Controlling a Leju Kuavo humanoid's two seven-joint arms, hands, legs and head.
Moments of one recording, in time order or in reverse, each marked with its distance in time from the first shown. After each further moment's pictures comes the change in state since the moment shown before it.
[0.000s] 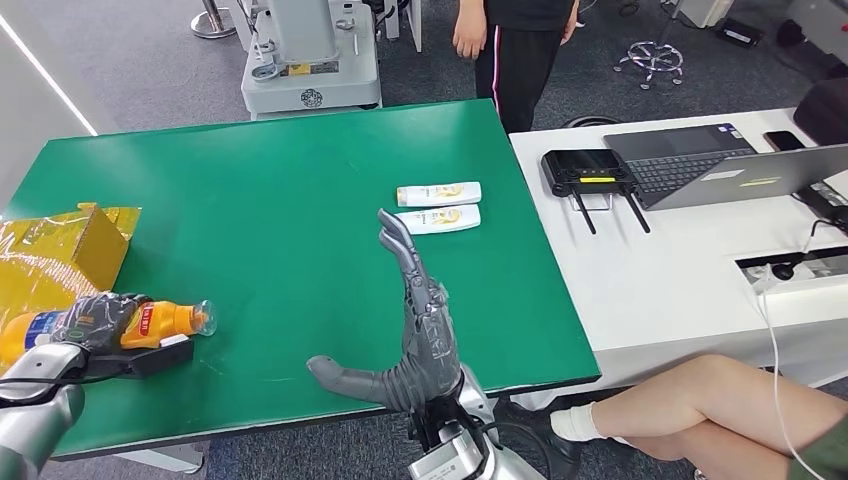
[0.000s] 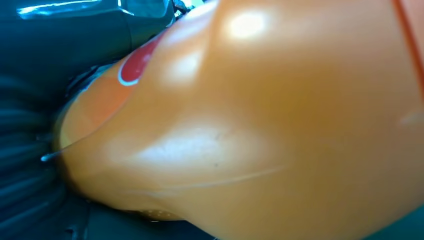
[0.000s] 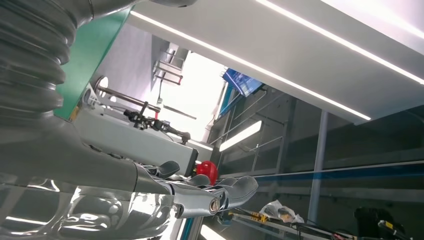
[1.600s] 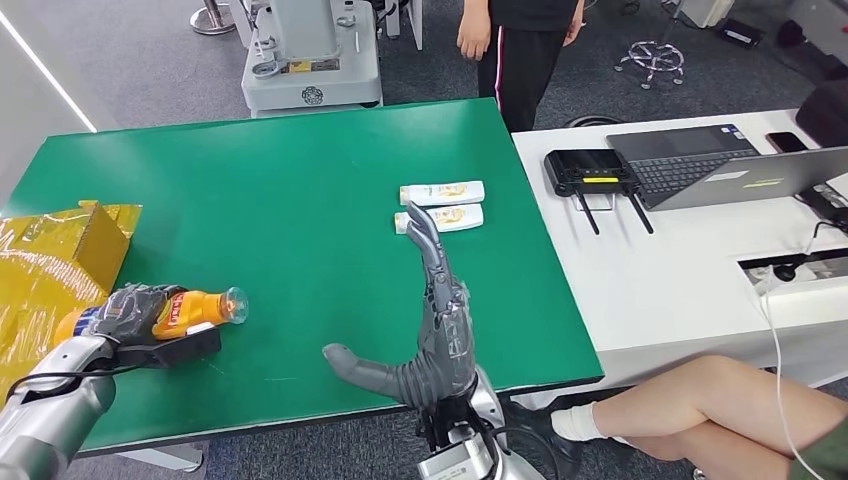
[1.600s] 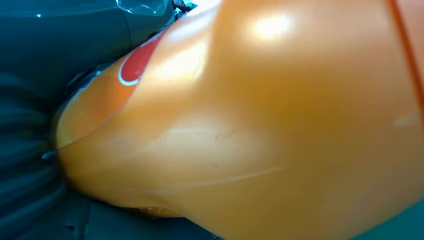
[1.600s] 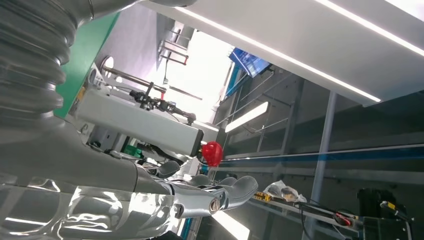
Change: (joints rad) left arm 0.007 -0.074 0.000 -0.019 0.217 -0.039 -0.136; right arm 0.033 0.006 -0.035 -0.047 0.050 -0.028 0.023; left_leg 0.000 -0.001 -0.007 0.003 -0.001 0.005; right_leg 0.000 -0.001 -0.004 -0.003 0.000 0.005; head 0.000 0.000
